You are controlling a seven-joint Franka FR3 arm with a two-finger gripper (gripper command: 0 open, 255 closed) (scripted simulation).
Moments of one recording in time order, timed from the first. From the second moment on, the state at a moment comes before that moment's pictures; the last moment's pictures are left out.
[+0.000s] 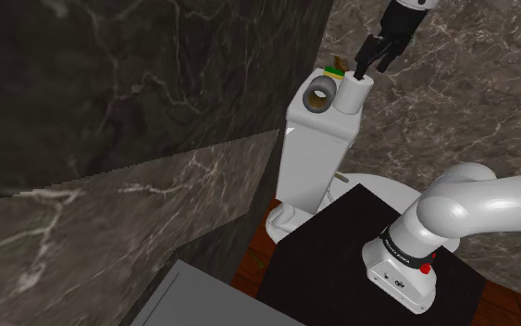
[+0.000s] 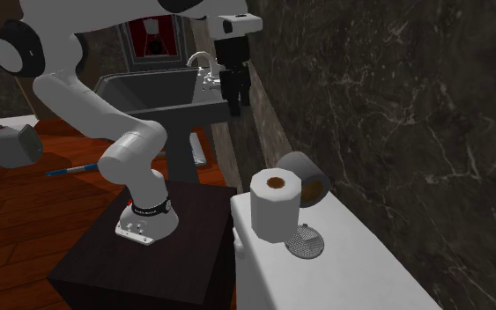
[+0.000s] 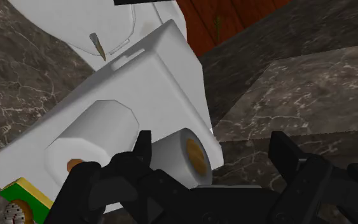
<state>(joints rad) -0.02 -0.82 0.06 -2.28 -0.09 1.61 0.11</state>
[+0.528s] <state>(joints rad) -0.07 -0.74 0.33 -2.44 -0.50 1.89 0.13</state>
